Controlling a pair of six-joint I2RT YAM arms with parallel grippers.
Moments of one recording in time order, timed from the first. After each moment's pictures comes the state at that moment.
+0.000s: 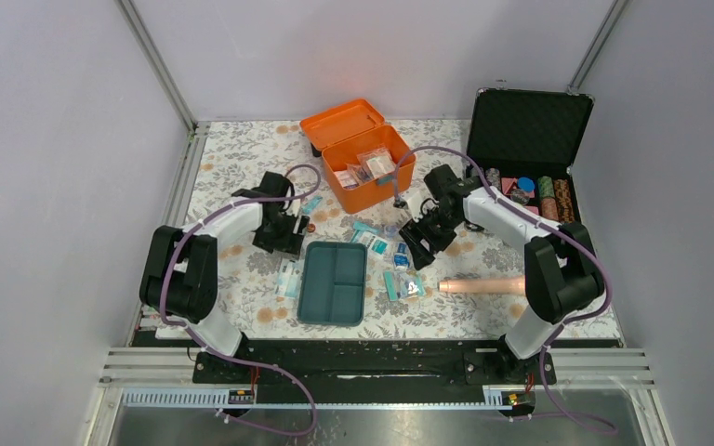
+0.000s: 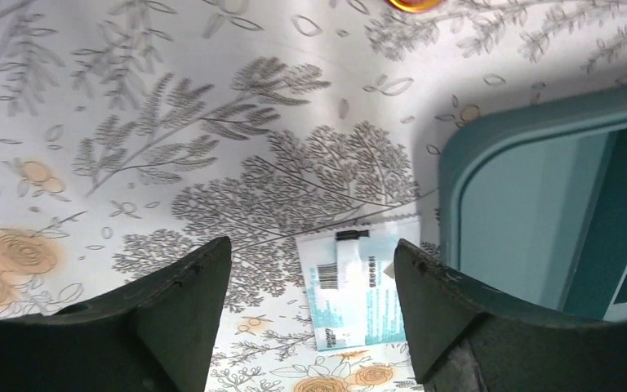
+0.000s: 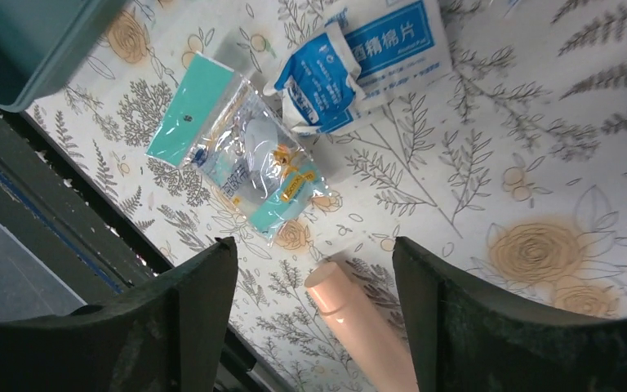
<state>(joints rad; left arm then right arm) -0.27 1.64 1.00 -0.67 0.06 0.00 0.44 1.67 1.19 -0.88 -0.42 -0.39</state>
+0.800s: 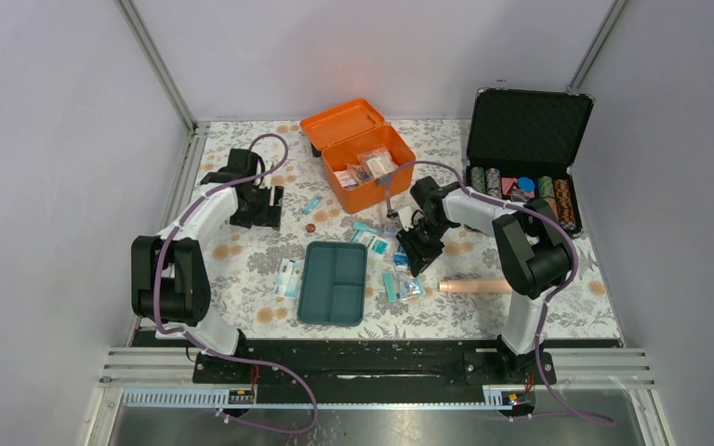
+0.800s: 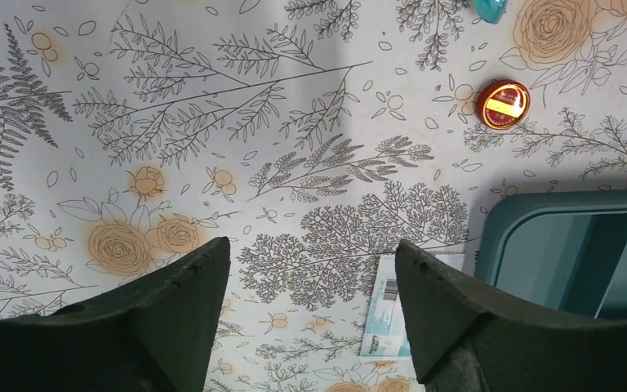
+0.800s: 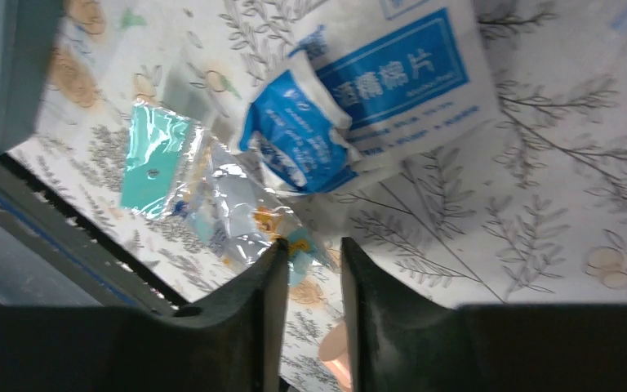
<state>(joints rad) -0.09 1.60 1.16 -0.72 0.04 -0.02 0.48 1.87 1.18 -0.82 -0.41 -0.24</state>
